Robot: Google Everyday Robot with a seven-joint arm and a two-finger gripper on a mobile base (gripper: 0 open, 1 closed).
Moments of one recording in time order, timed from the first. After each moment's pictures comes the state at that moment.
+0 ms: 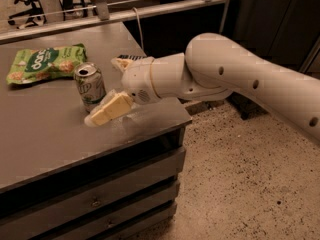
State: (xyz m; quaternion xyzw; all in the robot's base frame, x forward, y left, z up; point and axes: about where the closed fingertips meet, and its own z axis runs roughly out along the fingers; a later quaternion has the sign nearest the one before) arm 0.518 0.128 0.904 -0.56 0.60 0.32 0.47
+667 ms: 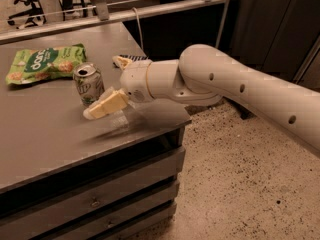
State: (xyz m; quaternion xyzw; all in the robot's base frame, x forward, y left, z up) arm 0.555 0.138 0.890 -0.53 0.60 0.32 0.51
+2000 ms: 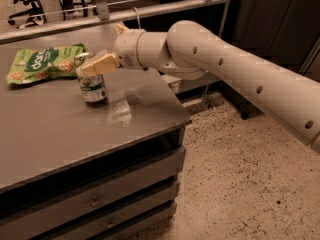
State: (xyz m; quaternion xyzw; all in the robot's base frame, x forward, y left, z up) arm 0.656 0.152 0.934 -0.47 0.60 0.30 0.58
